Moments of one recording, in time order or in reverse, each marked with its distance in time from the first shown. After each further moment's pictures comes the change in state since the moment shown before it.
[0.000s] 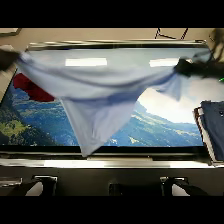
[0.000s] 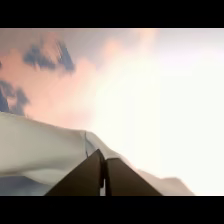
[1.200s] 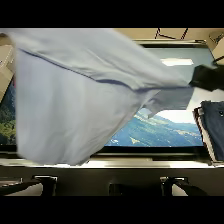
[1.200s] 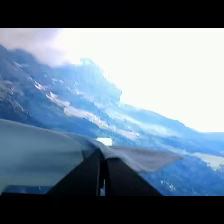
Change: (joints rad) left arm -0.165 -0.382 0.458 0.016 0.301 0.046; right arm 0.001 0.012 0.060 -0.280 0.564 0.189
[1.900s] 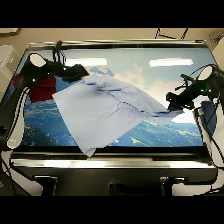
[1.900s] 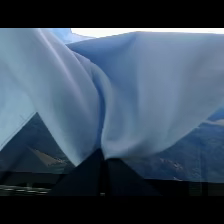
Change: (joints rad) left arm -0.159 -0.487 0.000 0.230 -0.715 -0.308; right arm 0.000 -0.383 -0.144 -0.011 -0.001 0.002
